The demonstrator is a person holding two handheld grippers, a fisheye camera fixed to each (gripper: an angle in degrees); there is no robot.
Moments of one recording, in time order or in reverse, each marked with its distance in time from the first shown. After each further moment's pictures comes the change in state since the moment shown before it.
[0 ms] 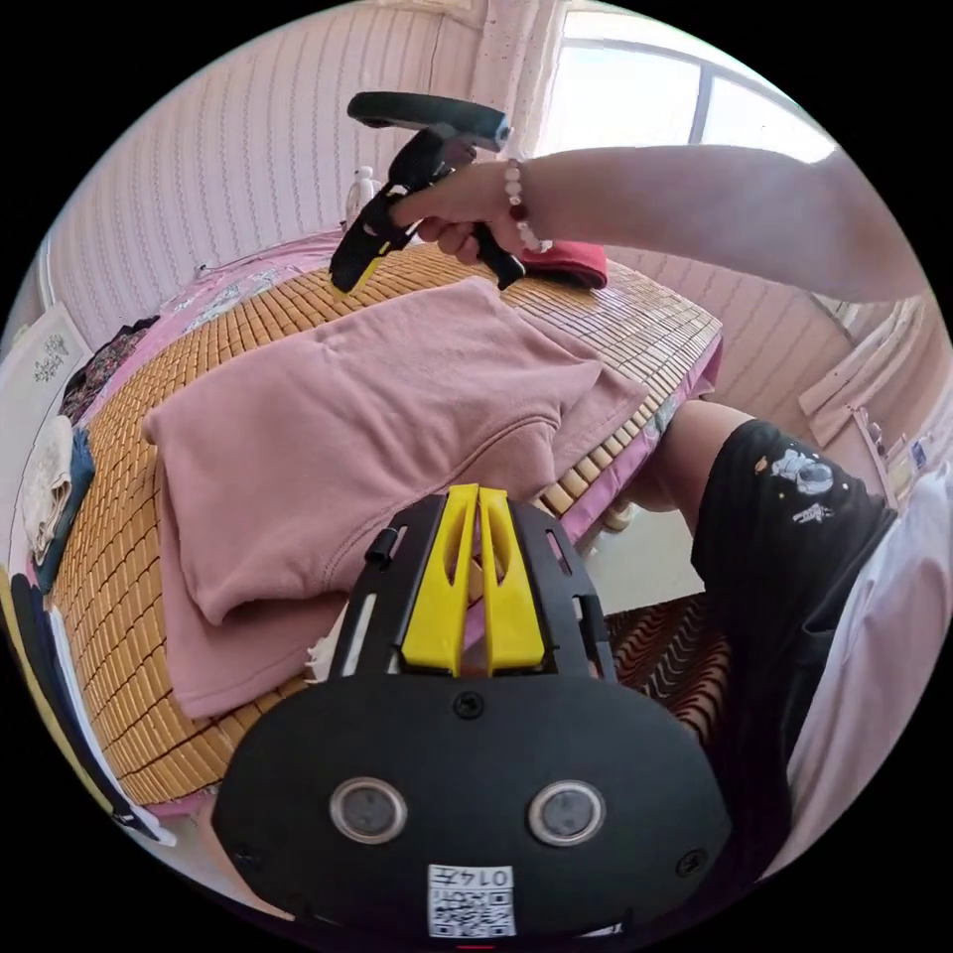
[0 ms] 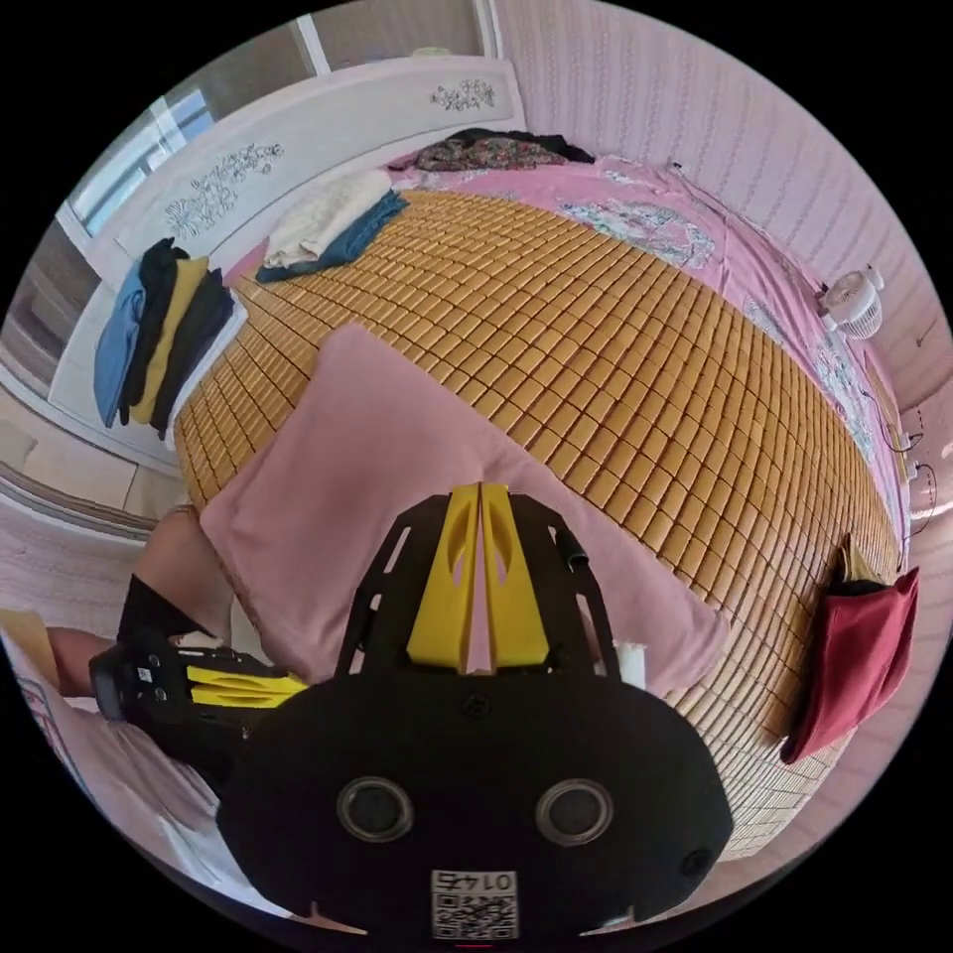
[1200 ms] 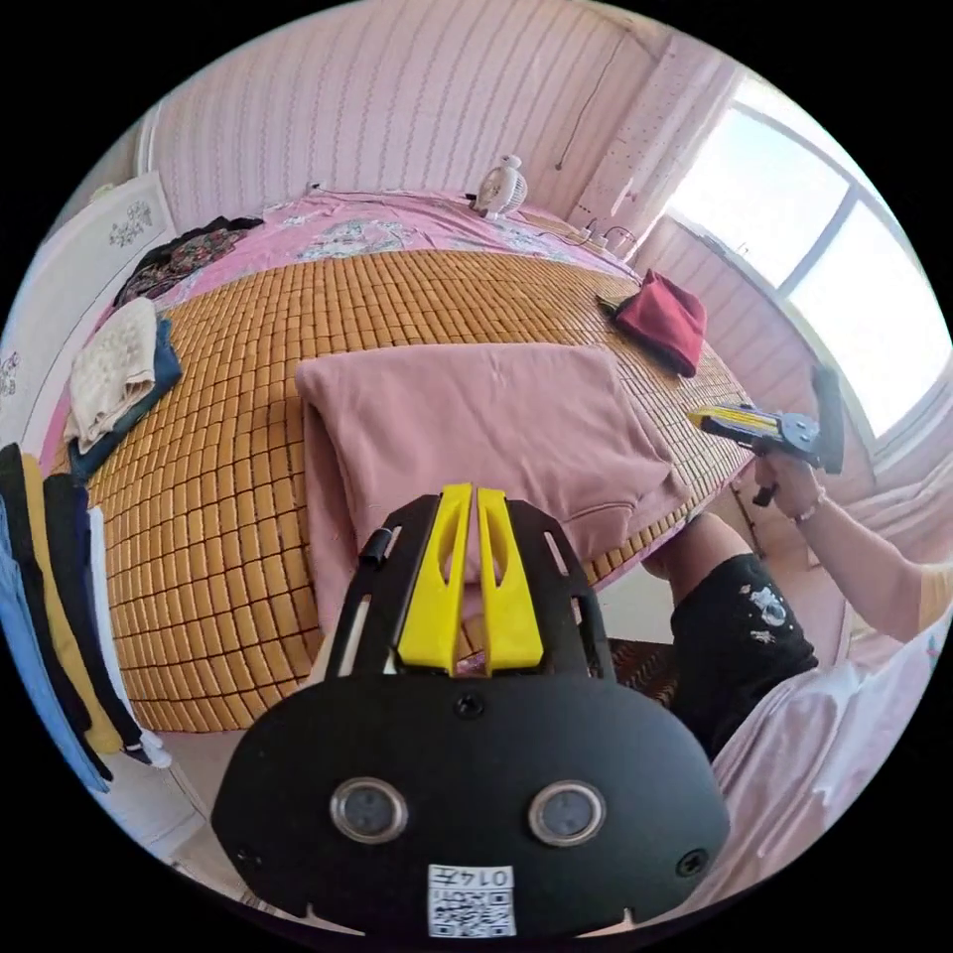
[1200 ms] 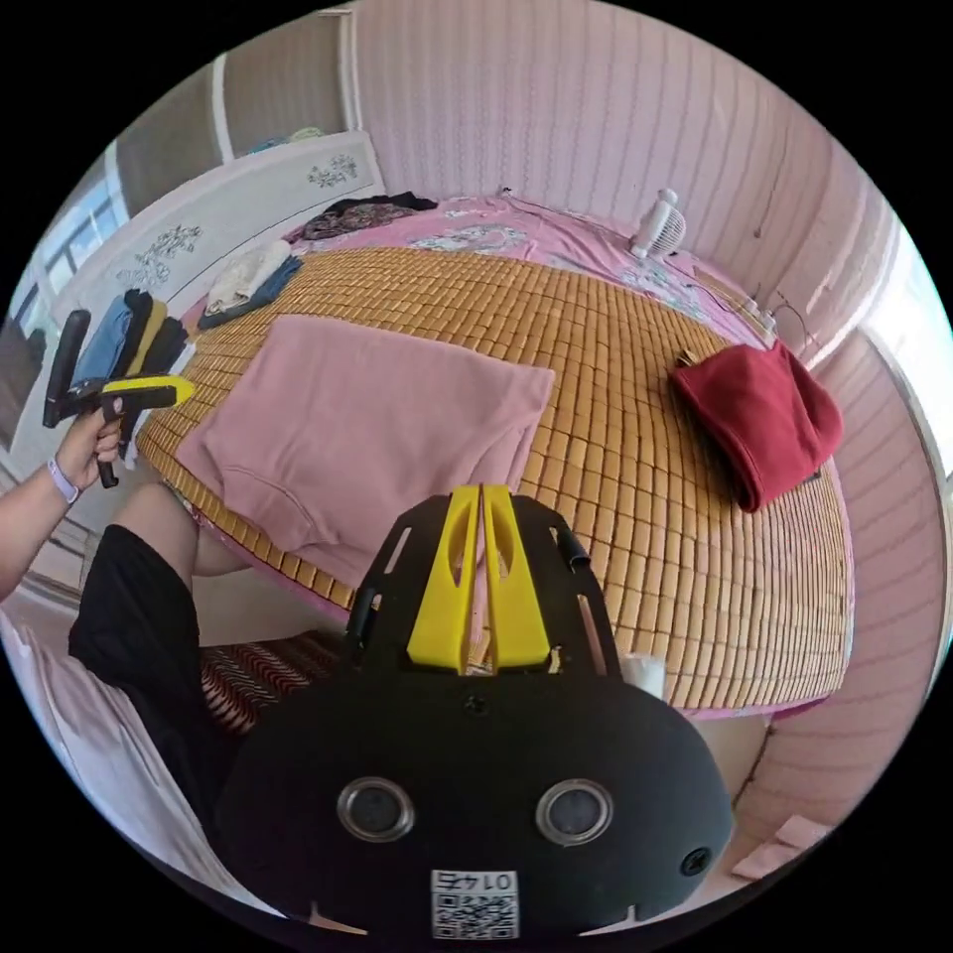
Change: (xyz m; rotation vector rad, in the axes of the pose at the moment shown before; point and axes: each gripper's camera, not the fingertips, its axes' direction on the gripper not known) left arm -0.165 -0.063 -0.104 -0.069 -0.012 -0.328; right arm -0.015 0.192 -0.091 0.121 0.215 0.188
